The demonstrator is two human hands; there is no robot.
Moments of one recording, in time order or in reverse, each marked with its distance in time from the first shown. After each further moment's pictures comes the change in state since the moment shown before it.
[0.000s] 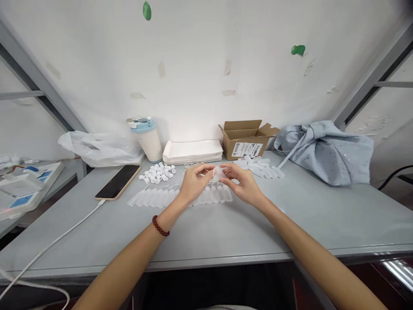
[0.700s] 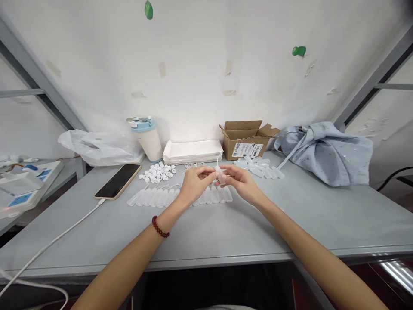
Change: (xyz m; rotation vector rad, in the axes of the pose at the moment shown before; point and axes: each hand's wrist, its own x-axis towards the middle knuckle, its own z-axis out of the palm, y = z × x) left_hand -0.004 0.002 0.001 0.093 -0.005 -0.052; right_hand 0.003 -0.003 0.000 0.469 -0.122 0.299
